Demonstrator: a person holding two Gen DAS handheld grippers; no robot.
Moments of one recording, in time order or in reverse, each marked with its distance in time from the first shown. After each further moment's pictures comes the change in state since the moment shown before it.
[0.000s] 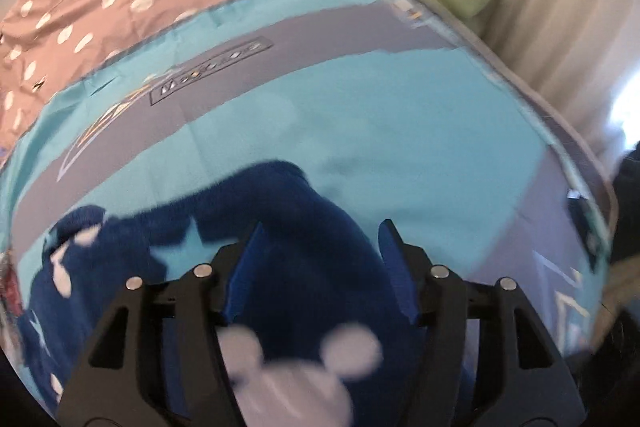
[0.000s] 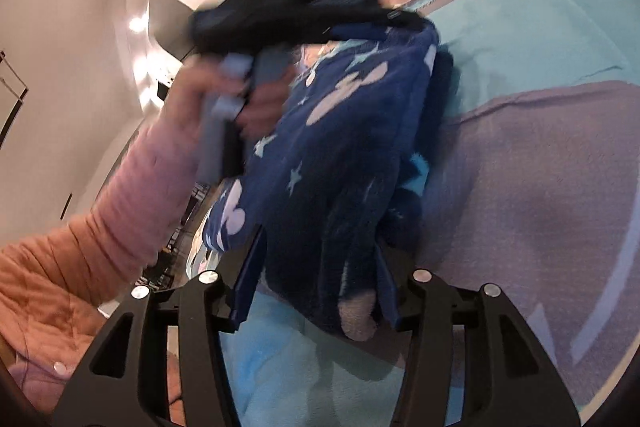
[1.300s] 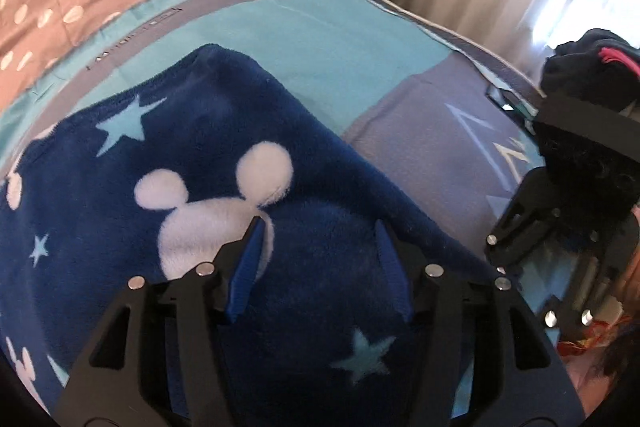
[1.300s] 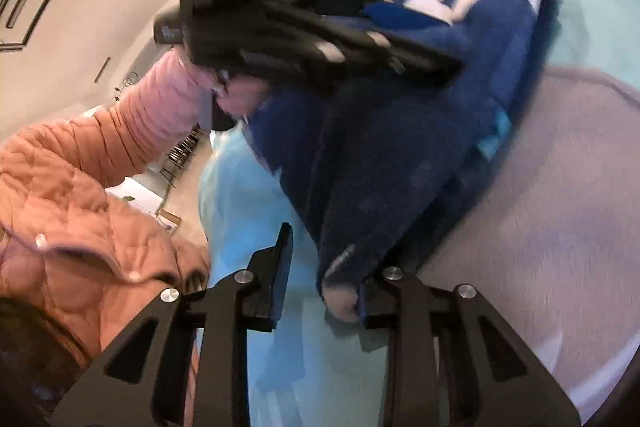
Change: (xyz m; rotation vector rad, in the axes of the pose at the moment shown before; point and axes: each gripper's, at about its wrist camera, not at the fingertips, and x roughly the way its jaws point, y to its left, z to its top) left arm -0.028 -0.024 -0.109 0.233 -0.029 -0.252; right arm 0.043 0.009 0.003 -0.238 0.438 0.145
